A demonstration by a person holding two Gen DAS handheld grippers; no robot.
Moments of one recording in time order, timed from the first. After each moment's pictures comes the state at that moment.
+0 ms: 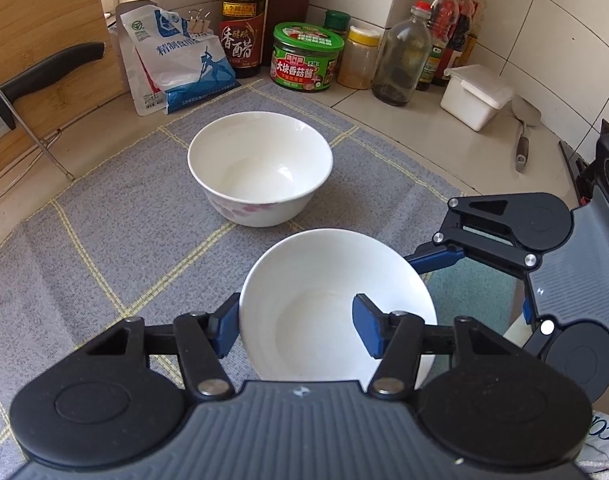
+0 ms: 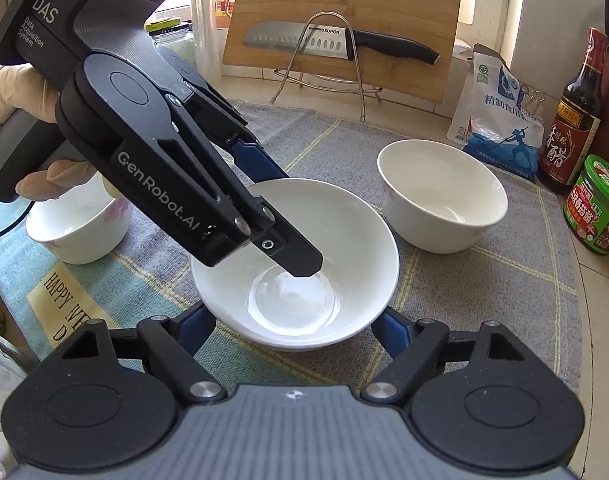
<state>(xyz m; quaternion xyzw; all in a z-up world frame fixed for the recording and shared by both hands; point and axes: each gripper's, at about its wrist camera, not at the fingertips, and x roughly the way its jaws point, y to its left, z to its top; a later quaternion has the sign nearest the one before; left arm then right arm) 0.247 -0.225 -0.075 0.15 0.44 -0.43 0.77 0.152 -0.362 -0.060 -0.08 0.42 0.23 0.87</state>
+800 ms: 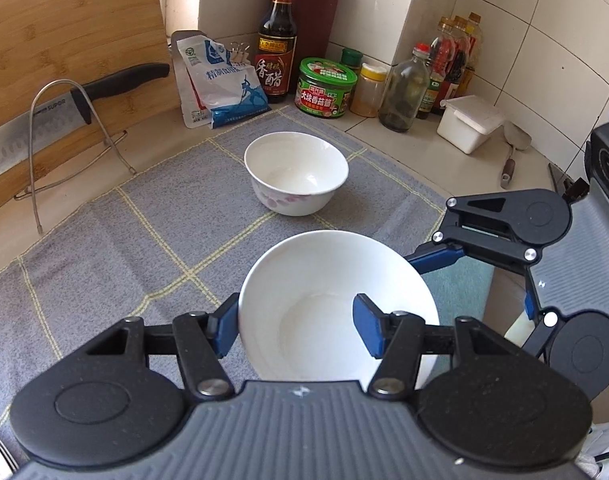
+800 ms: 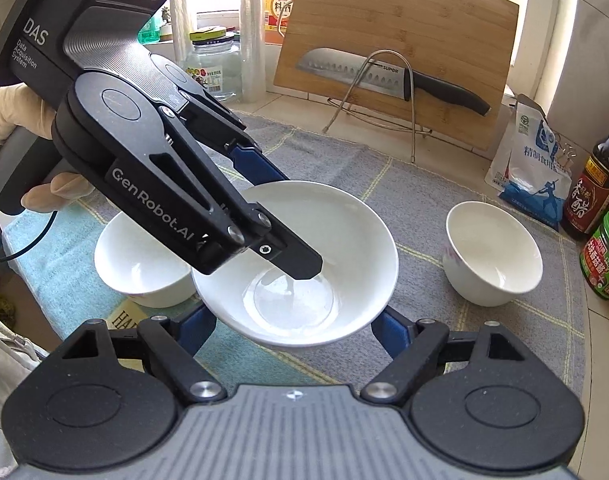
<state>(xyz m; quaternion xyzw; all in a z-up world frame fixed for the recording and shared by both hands) 0.223 -0.143 -0.036 0.12 0.41 -0.42 0.80 0.134 -0.297 -0.017 -0.11 0.41 0.25 0.87</state>
